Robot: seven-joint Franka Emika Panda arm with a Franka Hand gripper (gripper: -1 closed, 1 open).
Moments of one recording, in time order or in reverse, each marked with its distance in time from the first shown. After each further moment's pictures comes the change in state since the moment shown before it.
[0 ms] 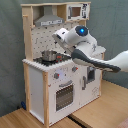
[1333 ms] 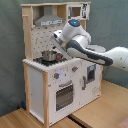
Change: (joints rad) arm -0.151 0.023 0.003 0.136 0.301 -0.249 0.104
